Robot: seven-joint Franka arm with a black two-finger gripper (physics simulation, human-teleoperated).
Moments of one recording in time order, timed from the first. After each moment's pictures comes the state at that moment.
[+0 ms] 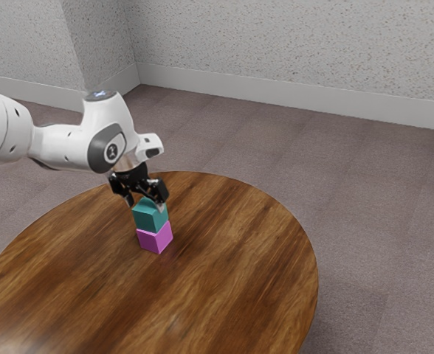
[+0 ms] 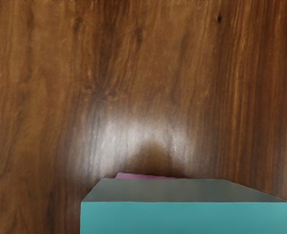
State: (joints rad) arm 0.01 0.26 0.07 -2.01 -0.09 2.37 0.04
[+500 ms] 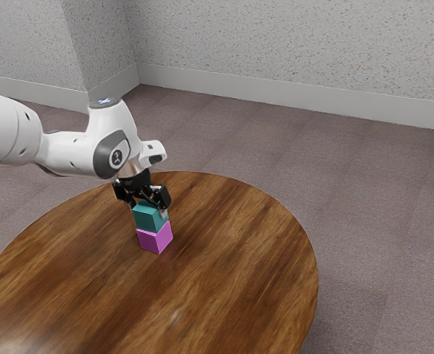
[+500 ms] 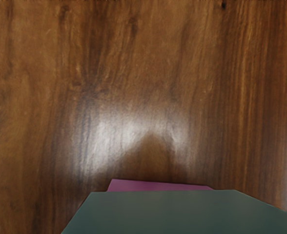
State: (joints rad) arm 0.01 0.31 0.07 -1.99 -0.12 2.39 0.08
